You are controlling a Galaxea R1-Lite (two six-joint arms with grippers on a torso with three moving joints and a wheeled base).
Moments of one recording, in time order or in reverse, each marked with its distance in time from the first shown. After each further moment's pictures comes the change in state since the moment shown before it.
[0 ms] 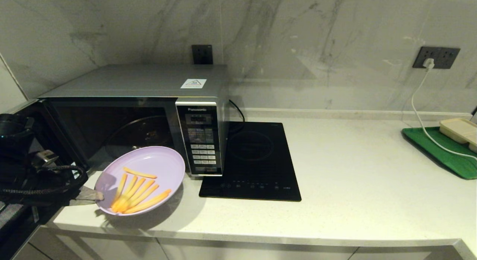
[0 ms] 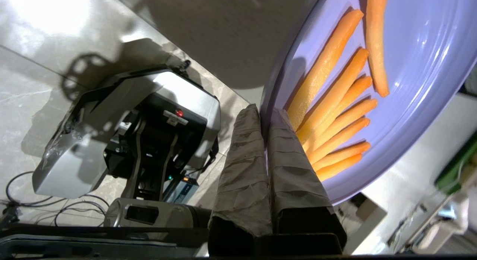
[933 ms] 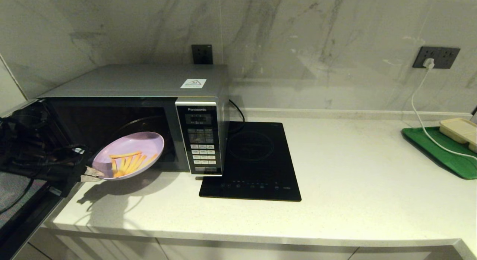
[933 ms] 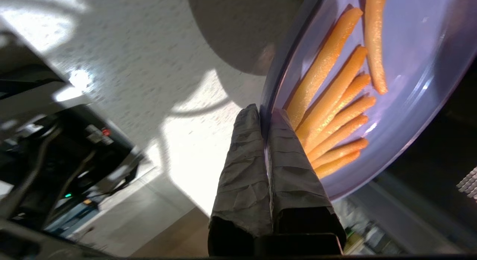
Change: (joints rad) left arm 0.092 0.284 -0.227 -0.124 -0.005 -0.363; right arm 0.000 0.000 0.000 0.000 0.000 0.000
